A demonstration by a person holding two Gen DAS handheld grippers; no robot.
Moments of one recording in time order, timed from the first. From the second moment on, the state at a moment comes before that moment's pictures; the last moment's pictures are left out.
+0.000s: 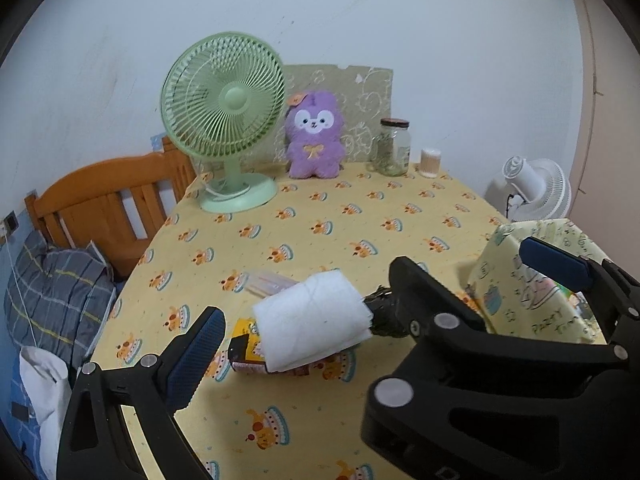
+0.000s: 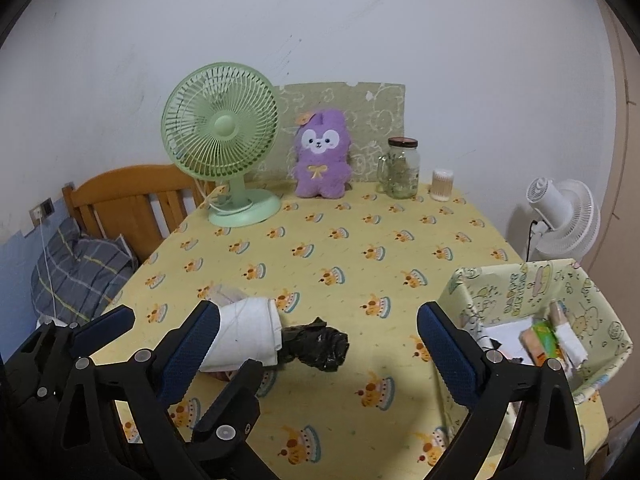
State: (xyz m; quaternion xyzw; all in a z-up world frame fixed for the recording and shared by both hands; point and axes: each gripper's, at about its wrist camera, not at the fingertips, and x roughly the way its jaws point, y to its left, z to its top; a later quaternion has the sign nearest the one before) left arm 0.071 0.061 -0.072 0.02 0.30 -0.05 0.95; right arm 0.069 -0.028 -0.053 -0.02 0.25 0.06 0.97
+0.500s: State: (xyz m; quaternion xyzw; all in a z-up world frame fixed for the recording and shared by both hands) left arm 0.106 0.072 -0.099 0.00 0.34 -0.04 0.94; right arm 0.110 -0.026 -0.080 -0.01 0.30 0.05 0.95
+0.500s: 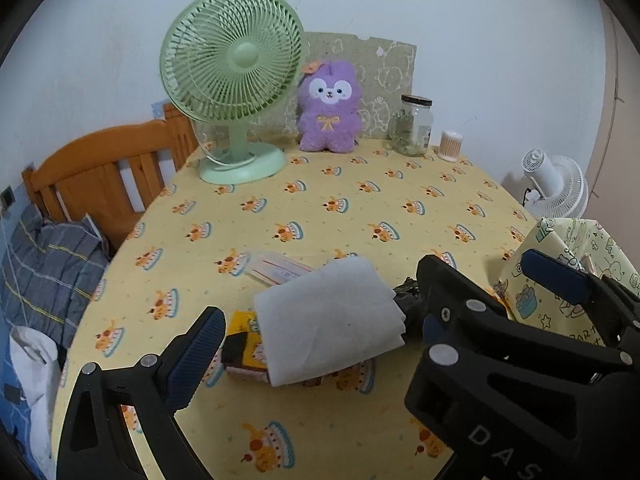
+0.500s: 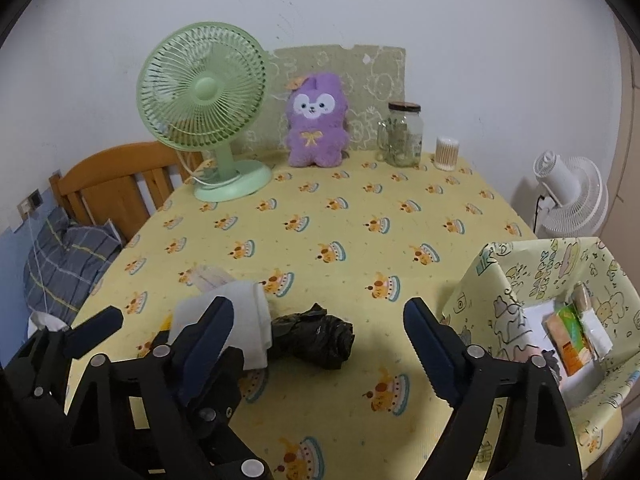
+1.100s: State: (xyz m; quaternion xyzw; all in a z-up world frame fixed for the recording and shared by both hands) left arm 0.139 0.067 -0.127 0.02 0.38 -0.02 0.93; right arm 0.147 -0.031 -0.110 -0.01 0.35 0.02 0.94
